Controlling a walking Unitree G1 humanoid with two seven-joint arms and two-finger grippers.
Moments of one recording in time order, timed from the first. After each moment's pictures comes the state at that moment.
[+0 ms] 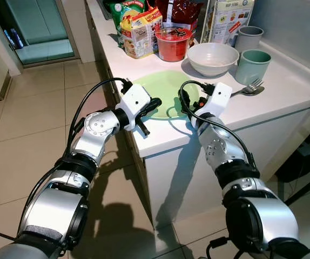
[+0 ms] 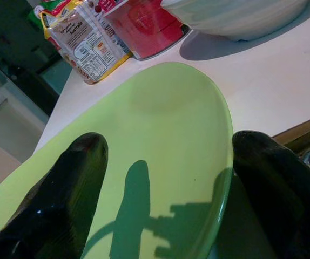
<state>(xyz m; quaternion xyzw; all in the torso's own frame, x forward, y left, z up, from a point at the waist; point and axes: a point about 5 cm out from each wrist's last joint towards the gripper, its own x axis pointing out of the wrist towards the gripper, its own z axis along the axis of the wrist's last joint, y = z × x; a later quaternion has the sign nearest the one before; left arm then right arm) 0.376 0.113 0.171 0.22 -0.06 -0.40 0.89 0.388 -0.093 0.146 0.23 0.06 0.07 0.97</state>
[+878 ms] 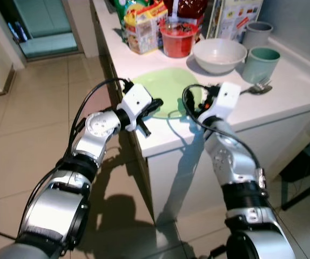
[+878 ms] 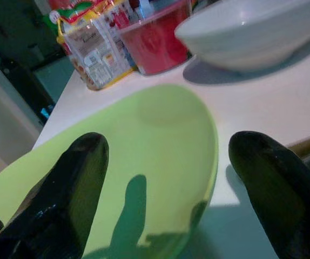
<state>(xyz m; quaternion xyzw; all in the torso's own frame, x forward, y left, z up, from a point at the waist) 0.375 0.110 0.170 0.21 -0.06 -0.40 0.89 0.357 -0.102 0.171 0.16 0.00 0.05 0.99</state>
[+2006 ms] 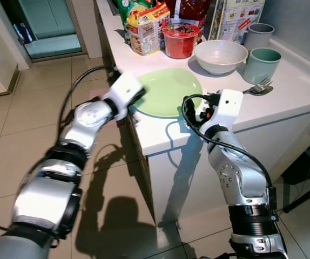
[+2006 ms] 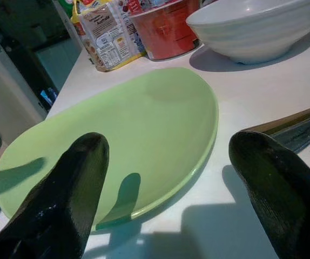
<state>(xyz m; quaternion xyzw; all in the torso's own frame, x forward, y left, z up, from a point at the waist) 0.392 0.151 0.180 0.28 -0.02 -0.29 0.91 0.325 -0.097 0.171 0.13 0.03 0.07 0.99</state>
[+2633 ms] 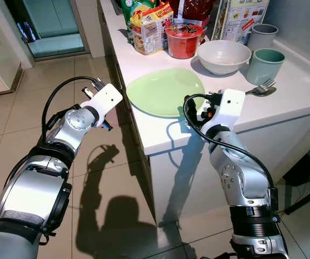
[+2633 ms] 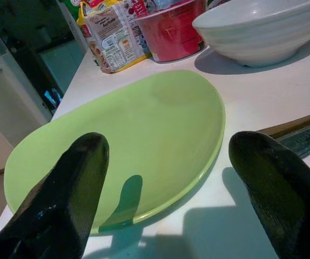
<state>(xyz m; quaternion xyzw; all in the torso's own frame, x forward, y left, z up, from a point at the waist) 0.396 0.191 0.160 0.38 0.09 -0.17 0.91 0.324 -0.098 0.172 0.13 0.02 0.07 0.99</state>
